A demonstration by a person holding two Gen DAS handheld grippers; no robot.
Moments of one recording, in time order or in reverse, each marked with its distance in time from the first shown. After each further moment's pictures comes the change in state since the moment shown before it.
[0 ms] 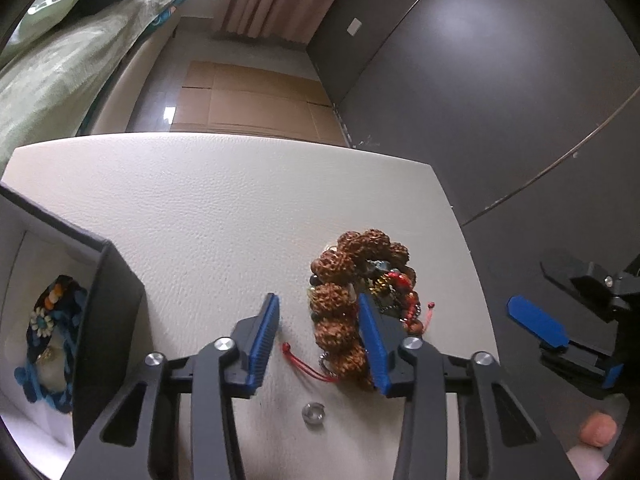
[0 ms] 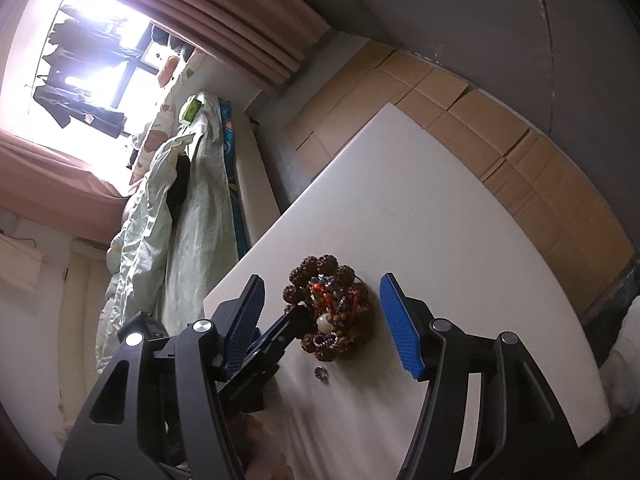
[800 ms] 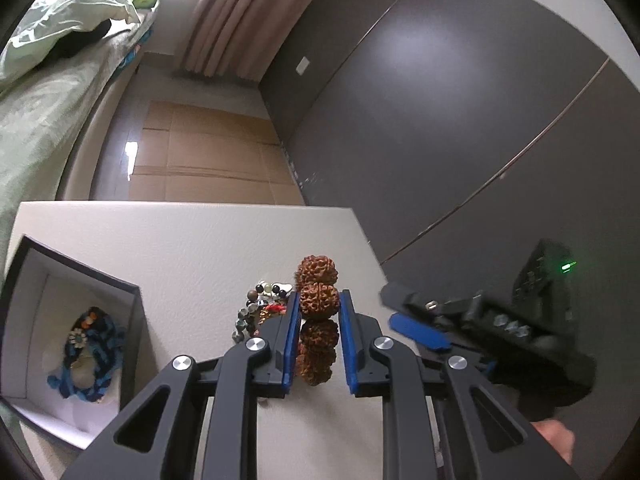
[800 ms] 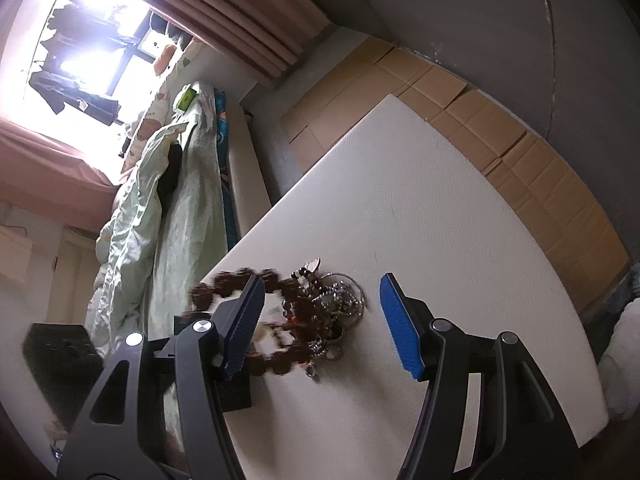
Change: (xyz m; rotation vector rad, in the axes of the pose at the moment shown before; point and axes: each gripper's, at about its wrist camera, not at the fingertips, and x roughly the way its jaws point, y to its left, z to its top) left arm -0.088 -0.020 0.009 0.057 -0.136 -0.180; right arm 0.009 0.007 -0.006 -0.040 0.020 -0.044
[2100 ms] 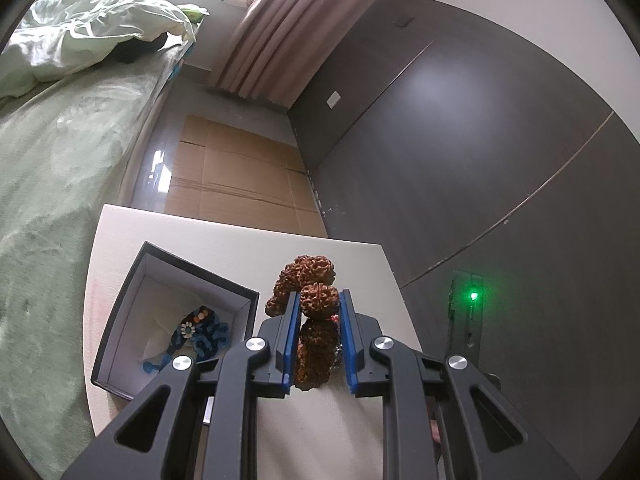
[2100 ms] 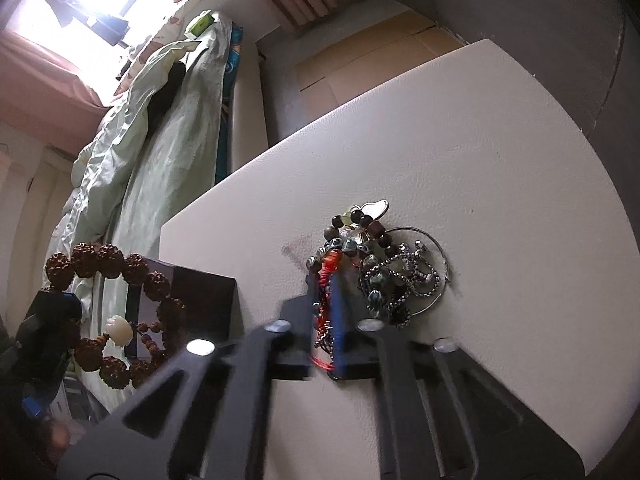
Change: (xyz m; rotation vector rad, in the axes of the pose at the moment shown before) left arm -0.086 0.046 0.003 -0.096 -0.087 0.035; right arm 0.083 0.051 -0.032 -0.214 0.130 -0.086
